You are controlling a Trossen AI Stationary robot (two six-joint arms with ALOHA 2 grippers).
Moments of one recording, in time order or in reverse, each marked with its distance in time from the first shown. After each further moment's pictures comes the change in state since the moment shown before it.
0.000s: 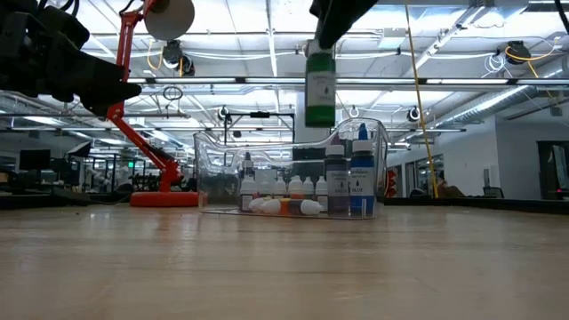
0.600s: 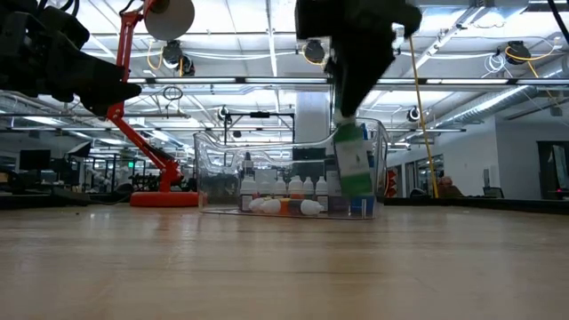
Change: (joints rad) left arm 0.000 0.000 0.000 0.000 0.000 0.000; right arm -0.037 0.049 -0.182 0.052 -0.066 0.127
